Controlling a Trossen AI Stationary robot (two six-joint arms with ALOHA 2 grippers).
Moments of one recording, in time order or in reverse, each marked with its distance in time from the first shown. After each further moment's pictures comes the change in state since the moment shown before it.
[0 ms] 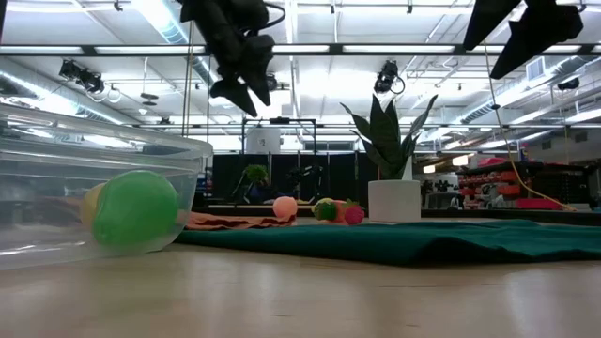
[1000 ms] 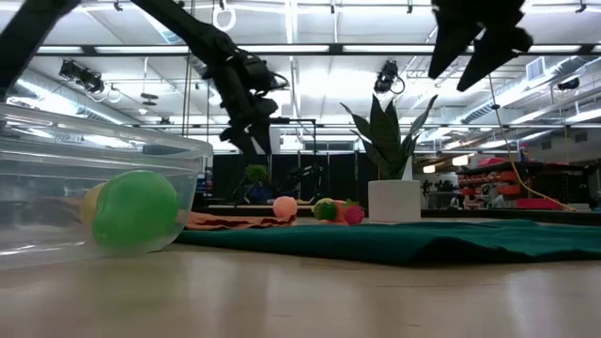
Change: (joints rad) left arm 0.273 0.299 0.118 0.082 0.102 0.196; right arm -0.235 0.000 0.000 -0.003 0.072 -0.247
